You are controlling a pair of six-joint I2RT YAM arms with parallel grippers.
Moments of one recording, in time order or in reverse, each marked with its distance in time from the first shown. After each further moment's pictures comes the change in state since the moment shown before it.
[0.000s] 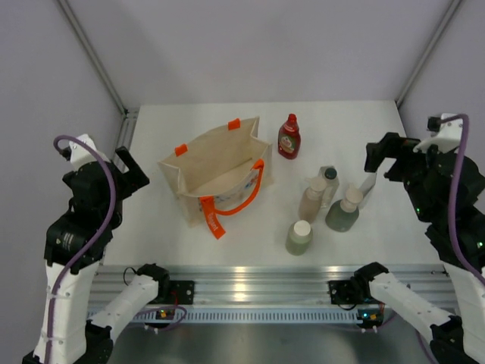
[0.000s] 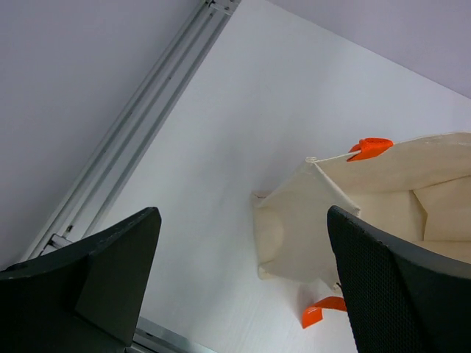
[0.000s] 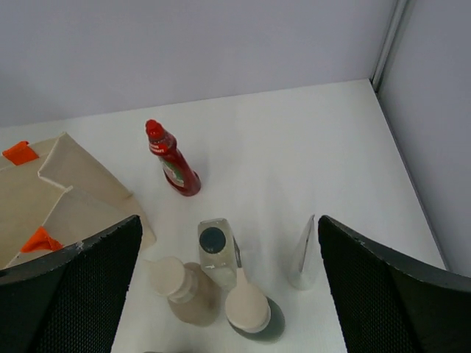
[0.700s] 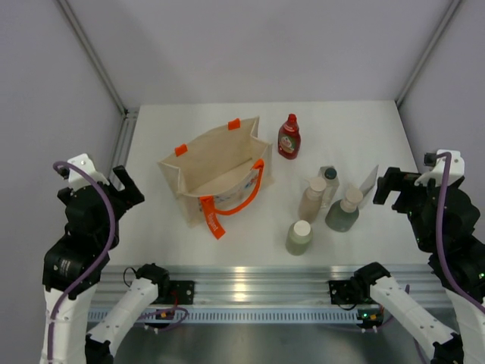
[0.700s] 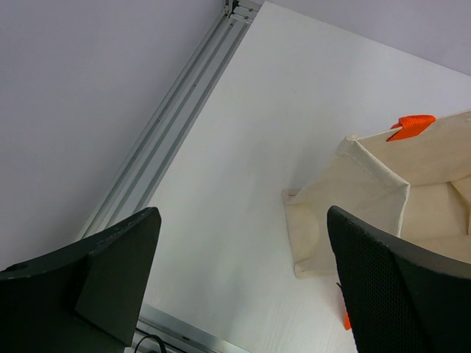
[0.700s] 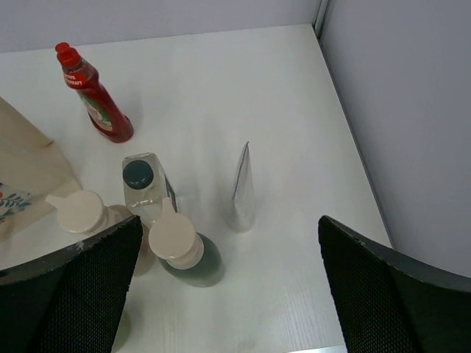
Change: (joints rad) left arm 0.000 -0.210 -0.150 0.019 -0.040 0.133; right arm 0.000 -0.276 -0.221 -0.167 0.116 -0.047
